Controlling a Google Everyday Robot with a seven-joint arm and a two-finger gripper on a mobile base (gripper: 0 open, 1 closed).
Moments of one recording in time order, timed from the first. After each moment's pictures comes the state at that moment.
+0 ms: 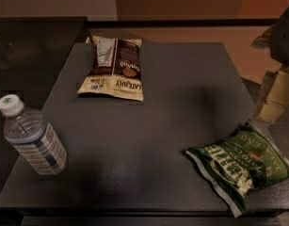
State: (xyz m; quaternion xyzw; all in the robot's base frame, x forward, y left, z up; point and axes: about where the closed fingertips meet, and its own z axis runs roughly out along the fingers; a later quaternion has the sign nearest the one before) arm 0.438 -0.217 0.976 -0.60 0.78 -0.03 0.16
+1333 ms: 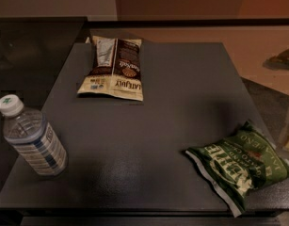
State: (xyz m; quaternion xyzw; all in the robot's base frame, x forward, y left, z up) arm 0.389 -0.229 0.963 -0.62 0.77 0.01 0.16
